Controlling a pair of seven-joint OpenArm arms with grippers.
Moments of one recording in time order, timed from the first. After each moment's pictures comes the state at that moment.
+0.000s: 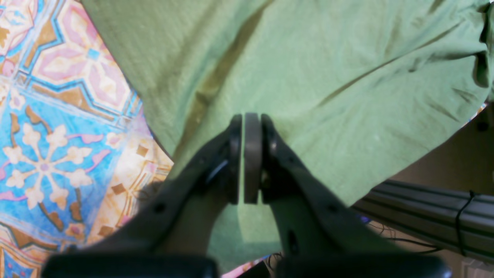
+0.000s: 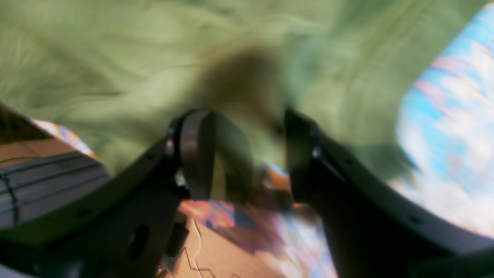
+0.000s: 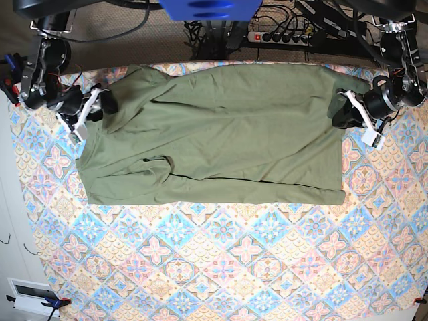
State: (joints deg) left arm 18.7 -29.1 -24.7 96.6 -54.5 -41.3 60.7; right arm -13.9 24.6 18.8 91.2 46.7 41.0 -66.3
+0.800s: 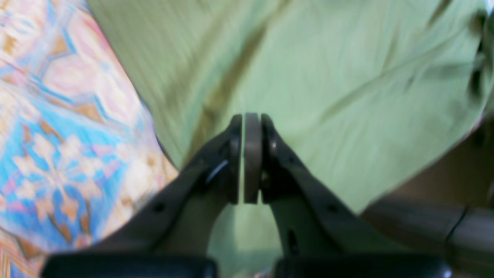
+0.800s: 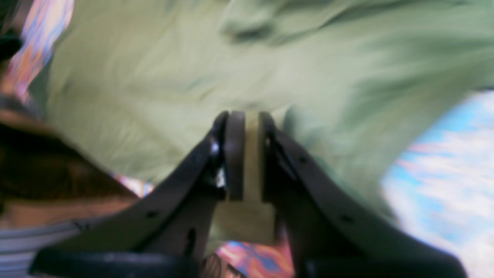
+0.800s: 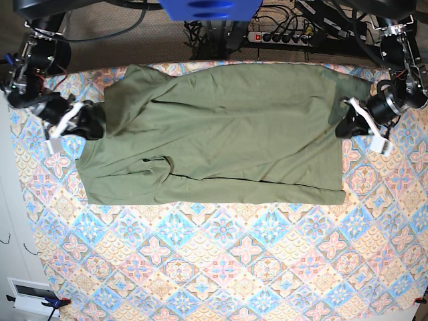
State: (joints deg) left arm 16.1 -26.6 -29.3 96.5 -59.4 -41.3 60.8; right arm -13.8 25.0 30.2 93.4 65.5 40.9 -66.3
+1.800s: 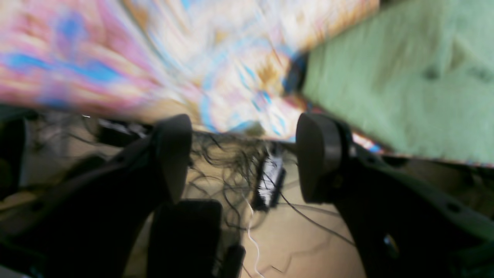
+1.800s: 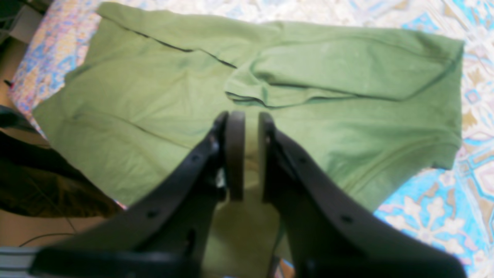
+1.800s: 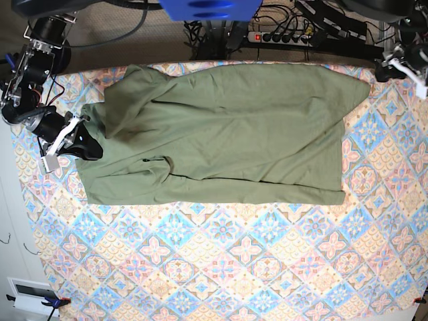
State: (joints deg) left arm 26.8 -25.2 -50.8 81.3 -54.7 -41.3 69.6; right arm -7.4 24.5 29.5 94.9 66.8 40.9 -69.3
